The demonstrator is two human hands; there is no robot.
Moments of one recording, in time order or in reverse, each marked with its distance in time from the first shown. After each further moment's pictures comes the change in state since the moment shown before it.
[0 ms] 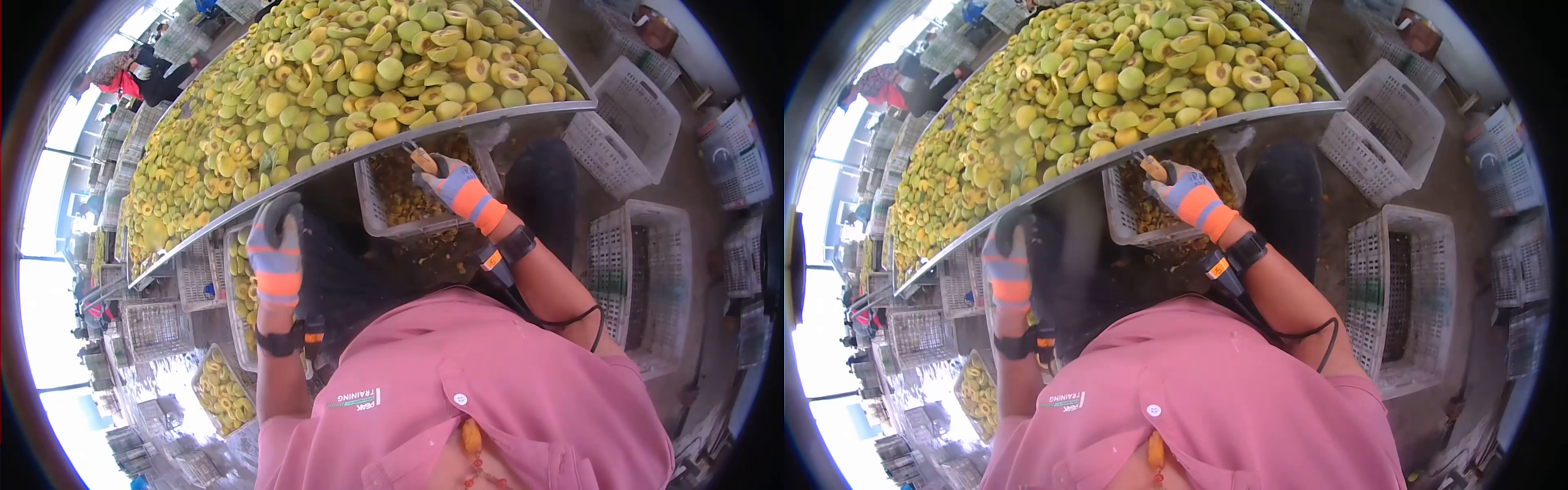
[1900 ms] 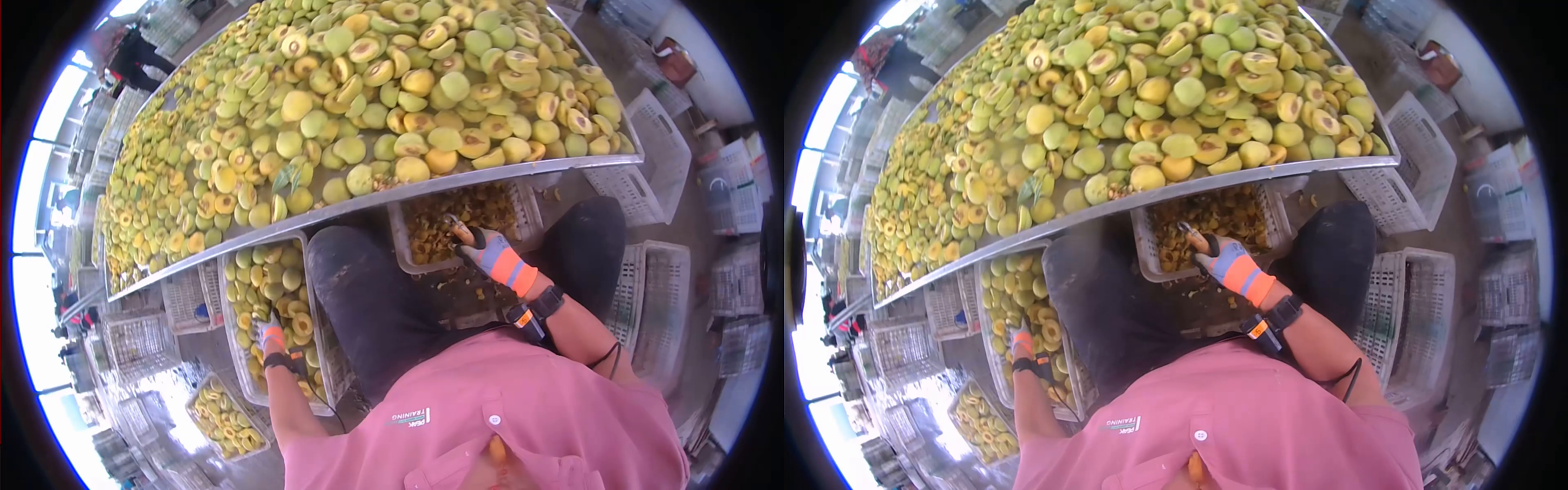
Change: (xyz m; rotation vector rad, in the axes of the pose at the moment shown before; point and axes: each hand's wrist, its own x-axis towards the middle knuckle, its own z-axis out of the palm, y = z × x) left_hand -0.111 -0.466 -0.130 0.835 -0.066 -1.171; right_hand 0.010 0.049 0.050 -0.284 -0.147 0.341
